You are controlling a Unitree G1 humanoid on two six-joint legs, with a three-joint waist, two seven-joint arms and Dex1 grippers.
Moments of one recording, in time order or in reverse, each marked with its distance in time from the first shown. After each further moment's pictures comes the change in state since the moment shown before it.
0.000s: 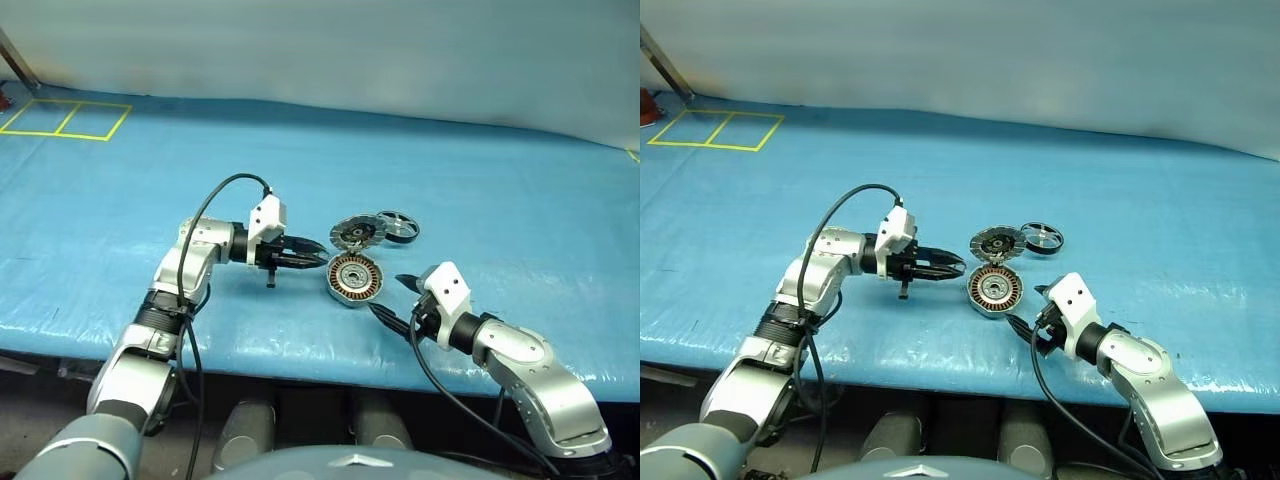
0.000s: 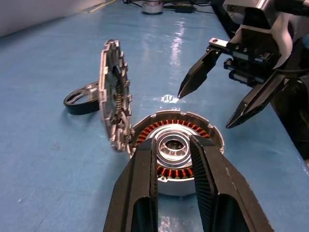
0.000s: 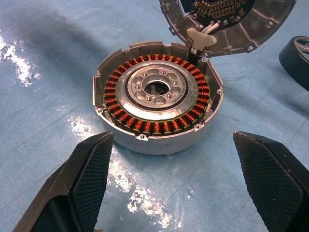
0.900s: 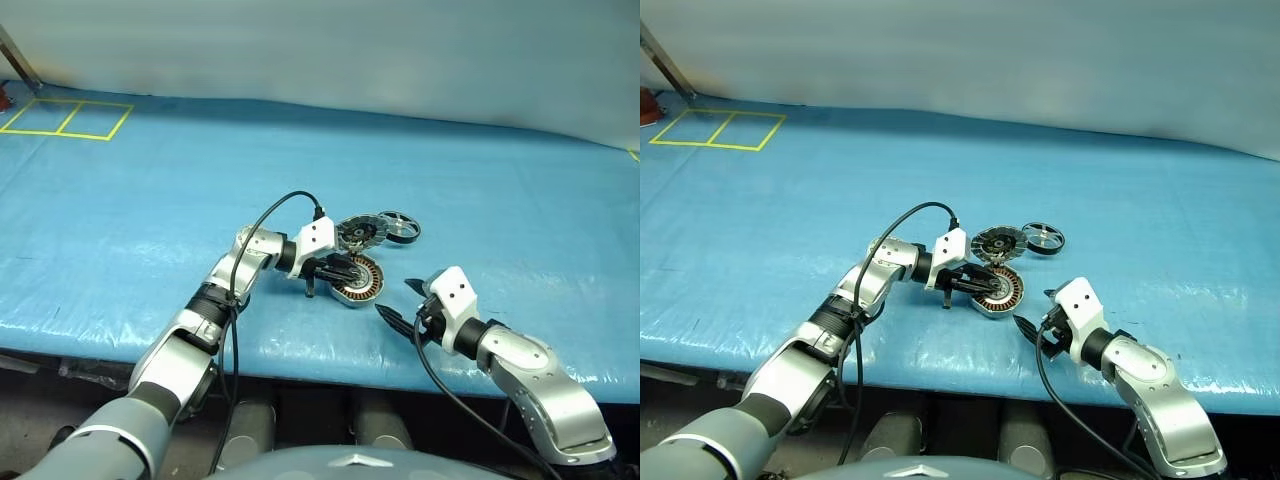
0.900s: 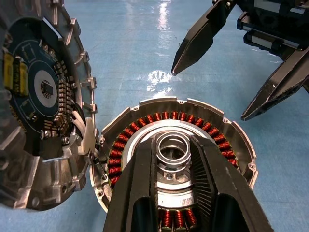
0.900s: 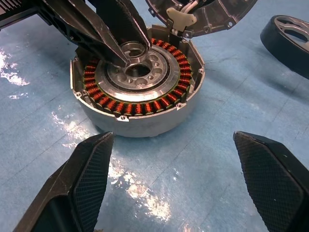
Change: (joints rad) left arm -0.109 -0.176 -0.140 0.286 0.164 -0.177 0.146; right arm 0.042 0.001 -0.017 0.000 -0.005 -0.004 -0.050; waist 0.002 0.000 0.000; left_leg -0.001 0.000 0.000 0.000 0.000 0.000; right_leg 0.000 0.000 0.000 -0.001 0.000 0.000
